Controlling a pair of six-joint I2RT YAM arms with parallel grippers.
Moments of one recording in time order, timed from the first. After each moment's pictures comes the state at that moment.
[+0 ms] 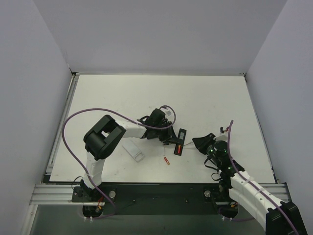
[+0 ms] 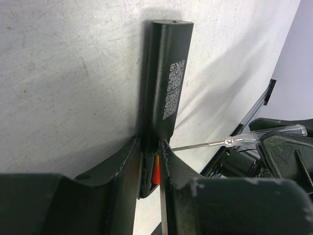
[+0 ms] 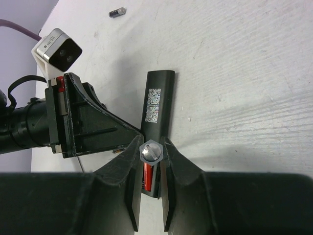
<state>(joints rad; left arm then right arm) -0.78 2.04 1.14 0.11 0.48 -0.95 0.41 0.68 0.04 0.27 0.08 0.90</state>
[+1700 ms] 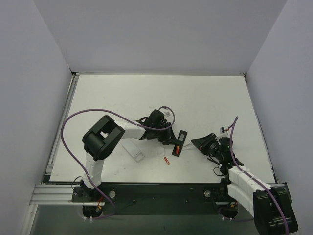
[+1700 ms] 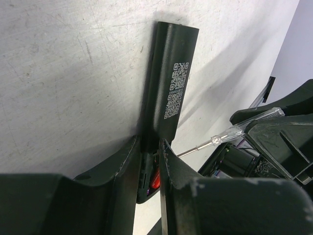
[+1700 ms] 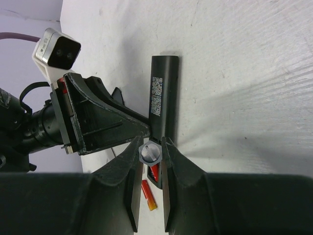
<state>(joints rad) -0.78 2.02 1.10 0.13 0.48 -0.97 0.19 0.90 0.02 0.44 -0.30 1.06</state>
